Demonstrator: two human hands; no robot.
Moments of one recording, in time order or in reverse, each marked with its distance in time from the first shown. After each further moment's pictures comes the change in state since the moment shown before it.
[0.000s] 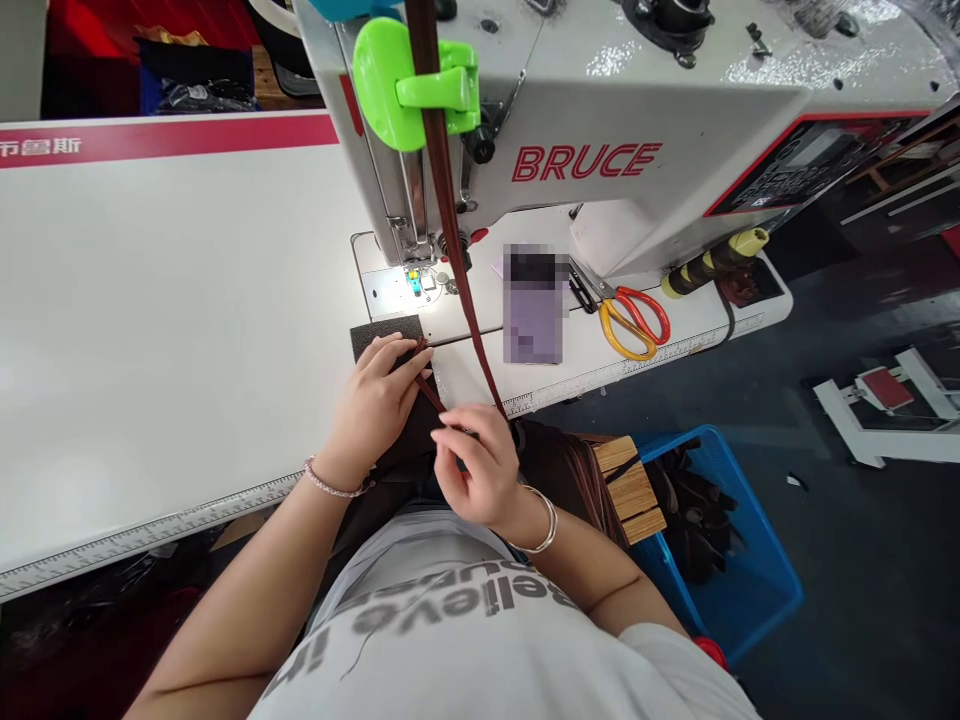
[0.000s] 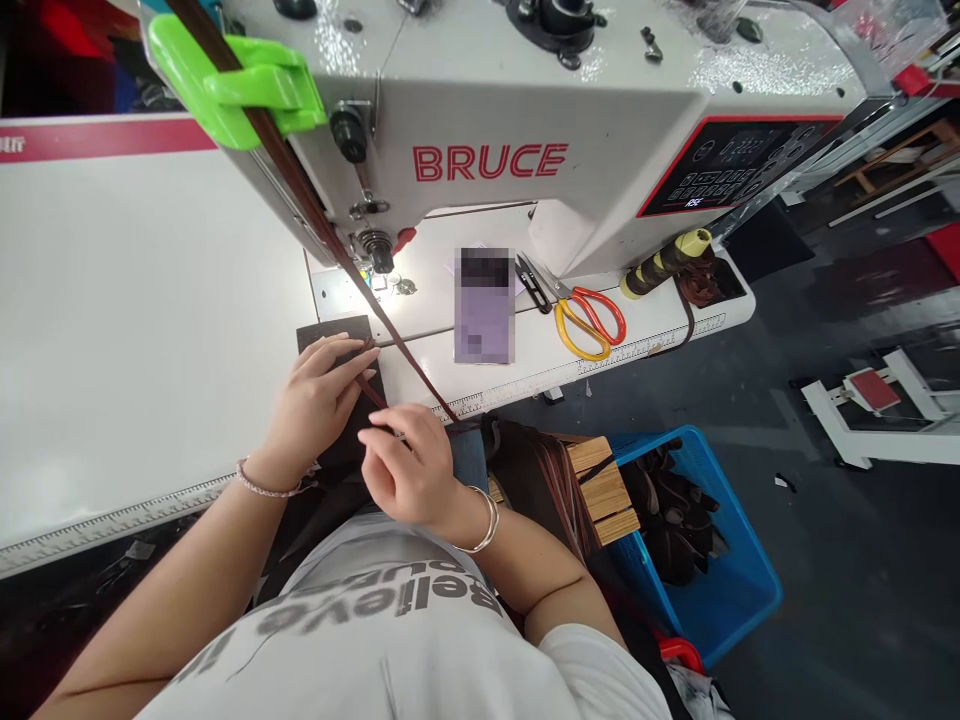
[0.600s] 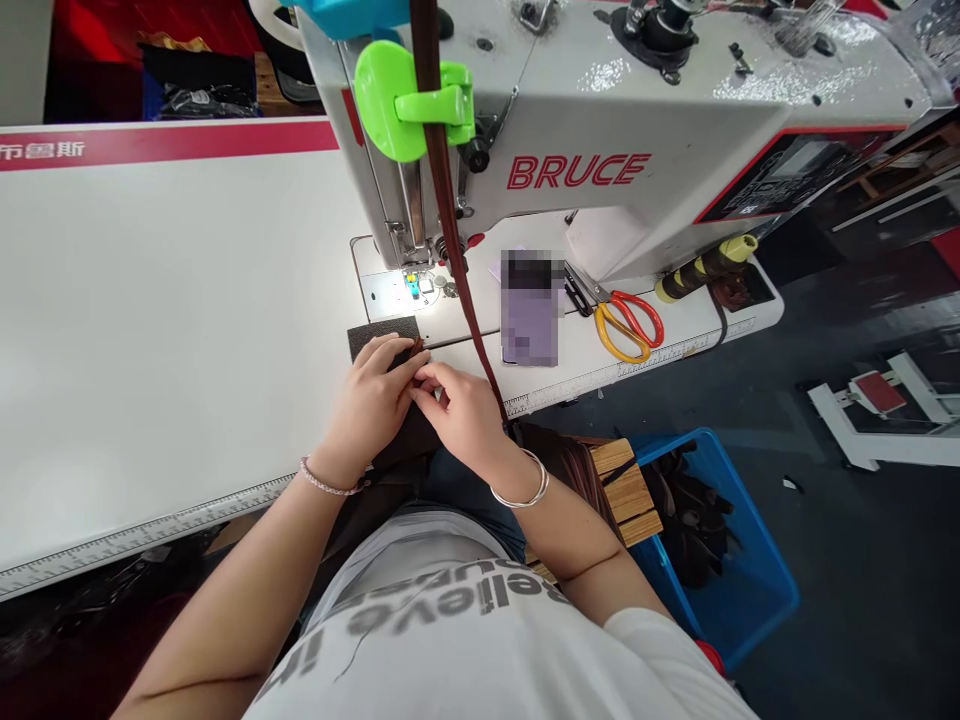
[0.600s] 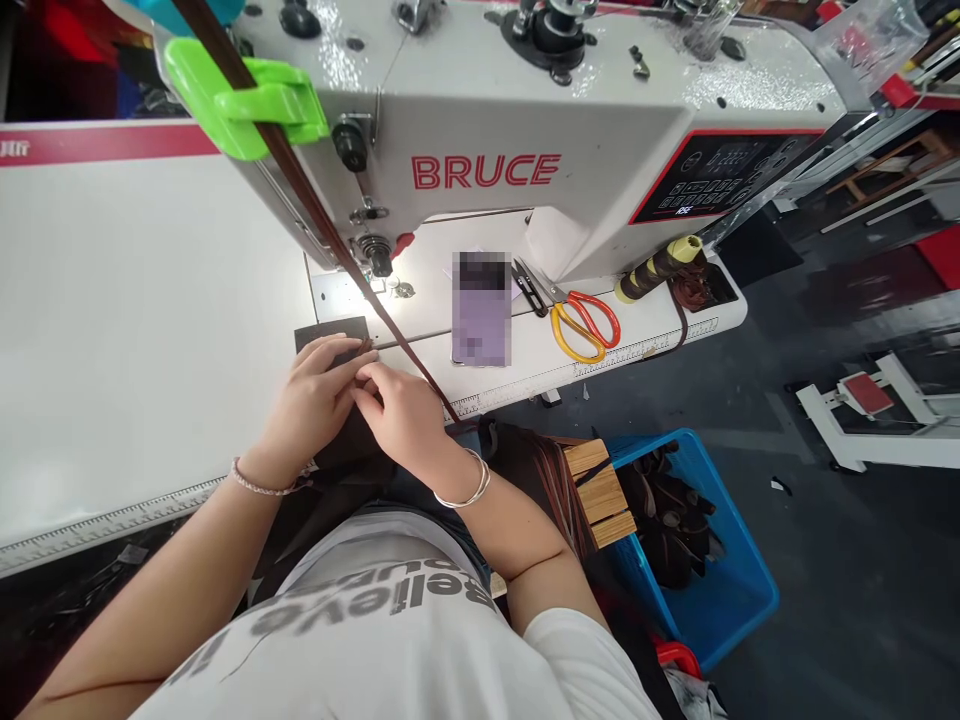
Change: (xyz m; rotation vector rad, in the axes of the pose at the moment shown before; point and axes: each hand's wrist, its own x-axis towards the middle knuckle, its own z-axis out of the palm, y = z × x) left_hand 0.002 -0.002 -0.002 0.060 -0.021 0.027; right_hand 0.051 0.022 0.024 0.120 -0.394 0.408
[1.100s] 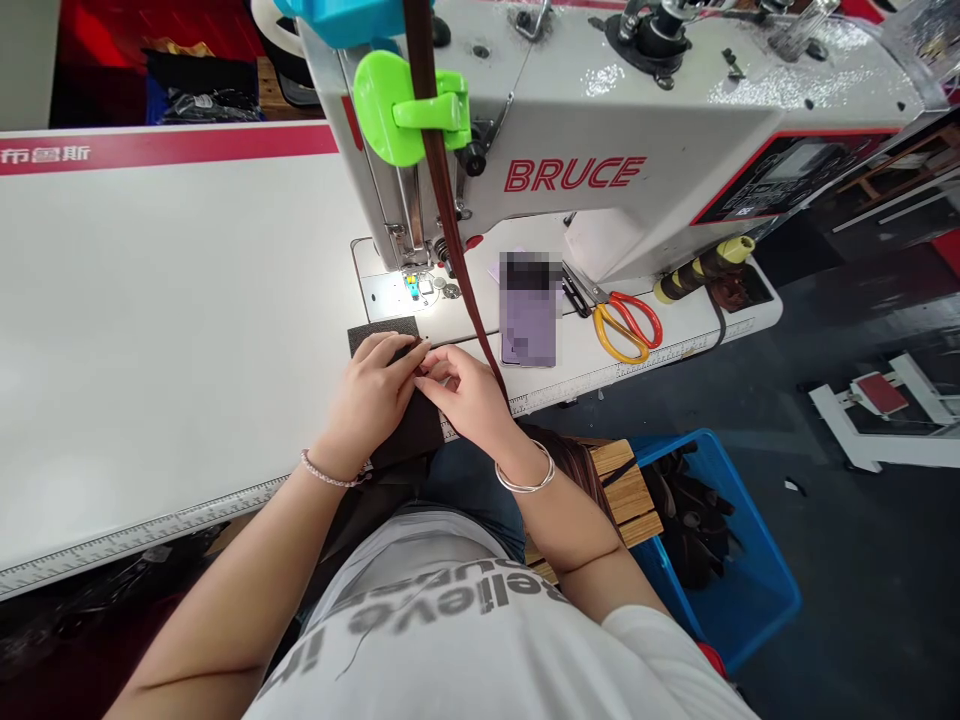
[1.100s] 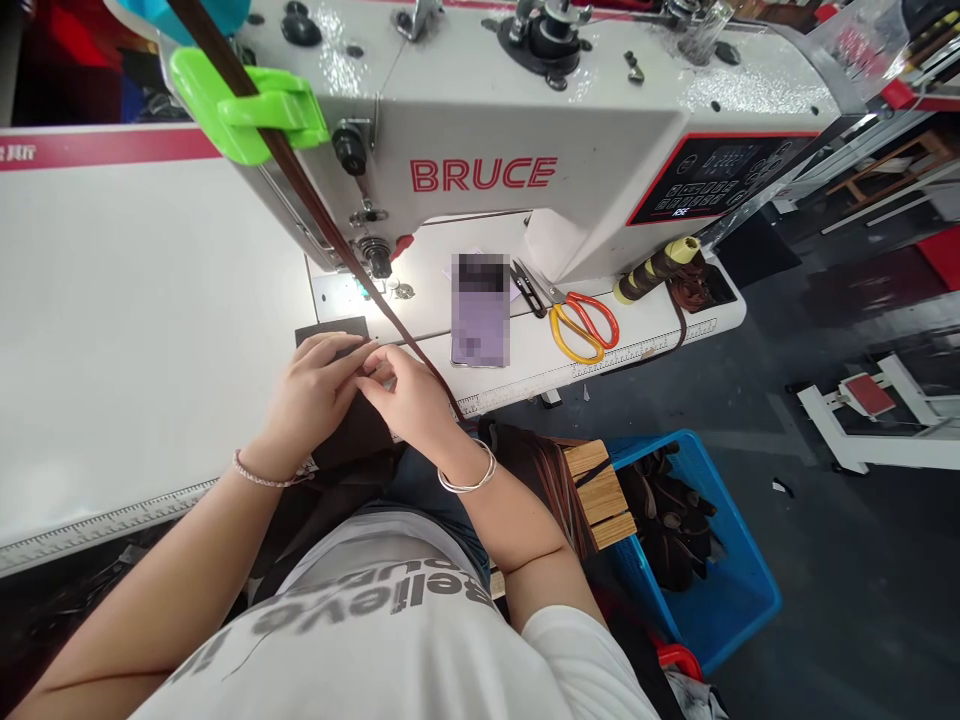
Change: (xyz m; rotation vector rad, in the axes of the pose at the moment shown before) left_hand 0.007 -0.002 0.000 0.022 0.011 0.011; right_hand 0.012 0.005 -0.012 0.319 -0.067 0.179
